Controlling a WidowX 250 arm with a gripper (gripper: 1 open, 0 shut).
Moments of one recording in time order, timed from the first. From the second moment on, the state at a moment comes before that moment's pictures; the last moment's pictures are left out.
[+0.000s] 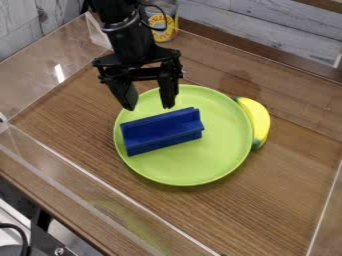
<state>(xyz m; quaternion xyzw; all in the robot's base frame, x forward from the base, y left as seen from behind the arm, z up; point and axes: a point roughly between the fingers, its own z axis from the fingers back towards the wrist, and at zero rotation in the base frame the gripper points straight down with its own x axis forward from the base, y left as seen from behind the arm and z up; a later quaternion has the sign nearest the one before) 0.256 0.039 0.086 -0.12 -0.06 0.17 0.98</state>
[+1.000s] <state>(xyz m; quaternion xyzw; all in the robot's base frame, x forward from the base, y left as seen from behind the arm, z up) 0.254 0.036 0.054 -0.11 -0.06 0.15 0.98</state>
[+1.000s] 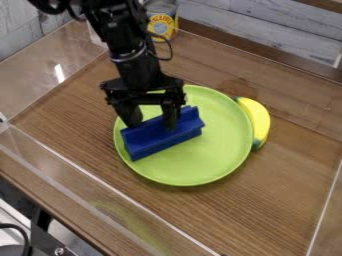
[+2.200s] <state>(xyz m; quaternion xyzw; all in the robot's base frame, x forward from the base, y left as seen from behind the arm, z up) 0.244 0.029 0.063 -0.09 -0.02 0.14 0.99</state>
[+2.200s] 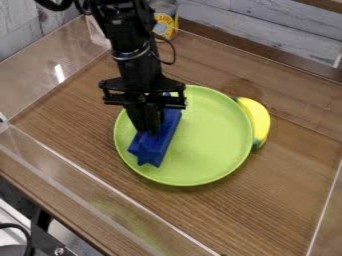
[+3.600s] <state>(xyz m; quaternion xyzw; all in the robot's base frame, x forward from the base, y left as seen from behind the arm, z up) 0.238 0.004 0.096 -0.08 -0.02 0.10 0.99</state>
